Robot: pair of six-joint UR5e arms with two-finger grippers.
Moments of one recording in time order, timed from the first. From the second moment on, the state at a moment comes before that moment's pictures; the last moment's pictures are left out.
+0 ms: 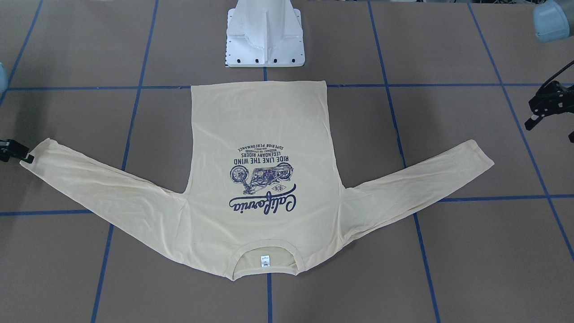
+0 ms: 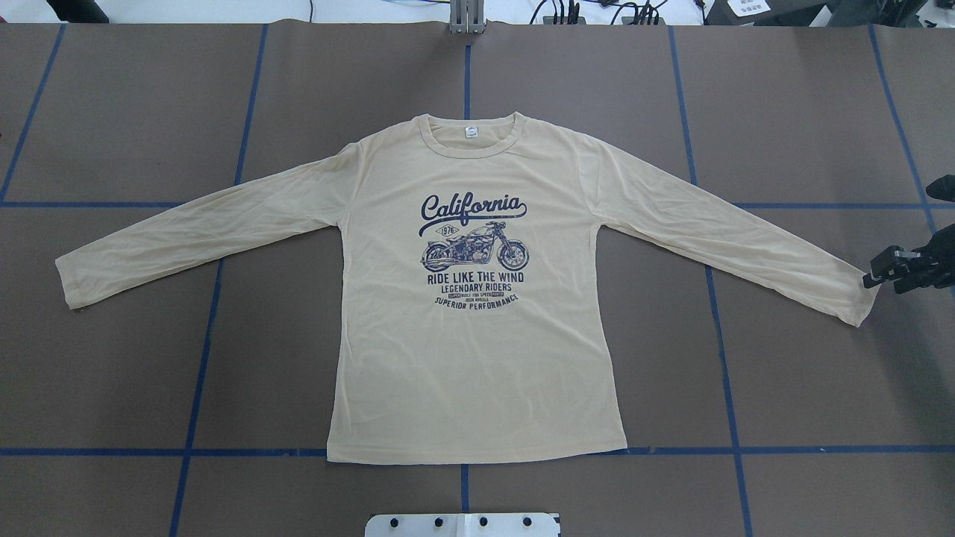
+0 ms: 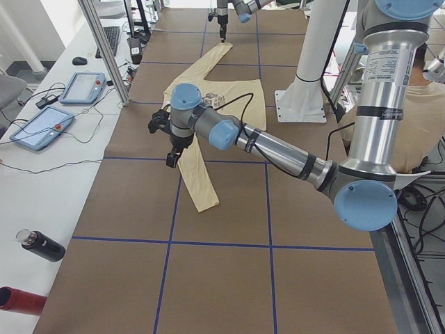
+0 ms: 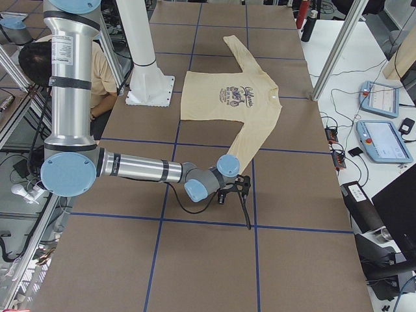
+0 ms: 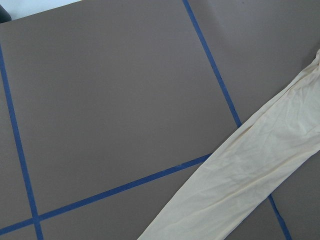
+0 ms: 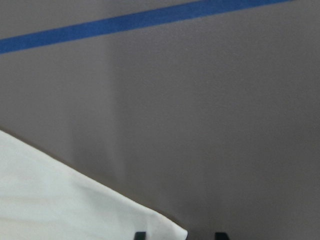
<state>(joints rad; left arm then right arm) -1.34 -1.66 -1.89 -1.74 -2.33 -0.22 1.11 -1.63 1.42 -0.89 2.35 0.79</state>
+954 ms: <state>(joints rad) -1.34 -1.66 -1.89 -1.79 -2.33 -0.23 1.08 -1.48 1.56 -0.91 2.46 1.03</state>
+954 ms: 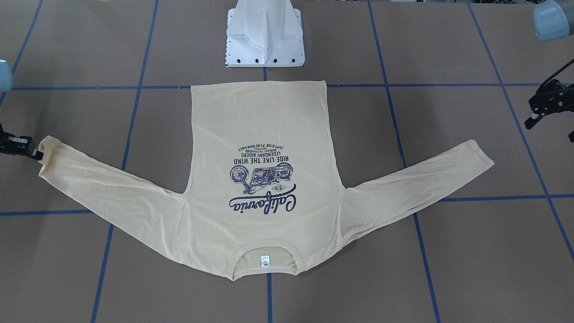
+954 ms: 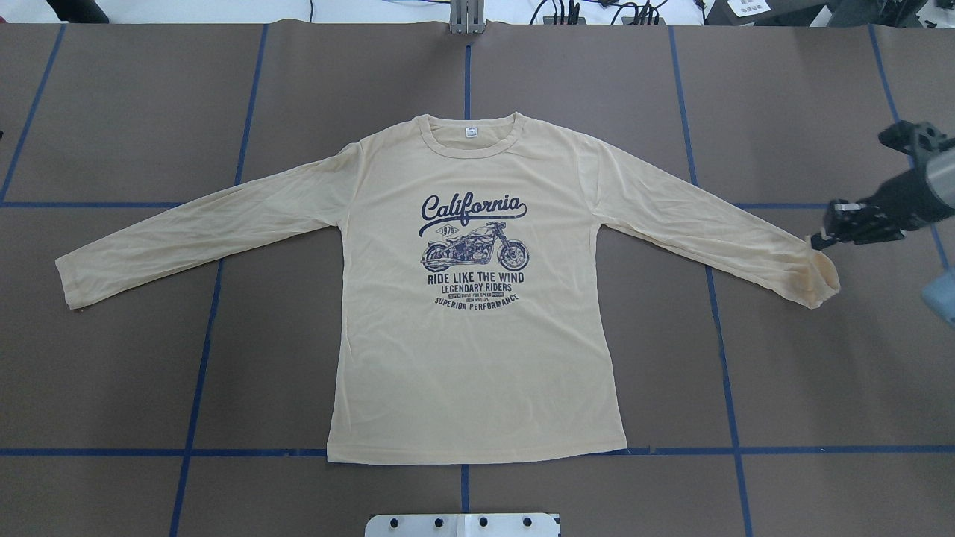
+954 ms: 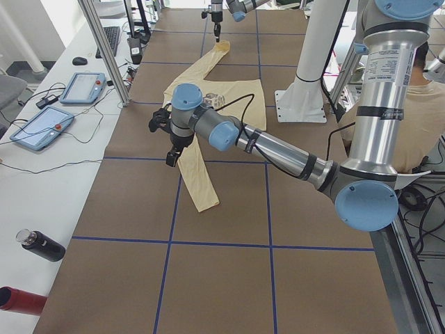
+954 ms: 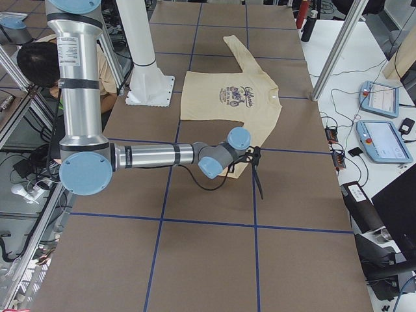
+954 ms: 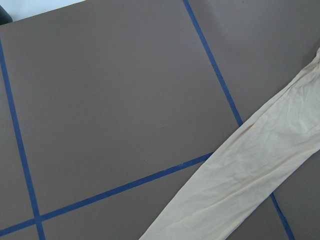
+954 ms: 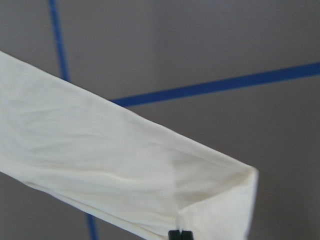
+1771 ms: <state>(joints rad) -1.34 -1.66 -1.91 -1.84 -2.34 -0.33 0.81 -0.62 1.27 -1.30 2.06 1.41</state>
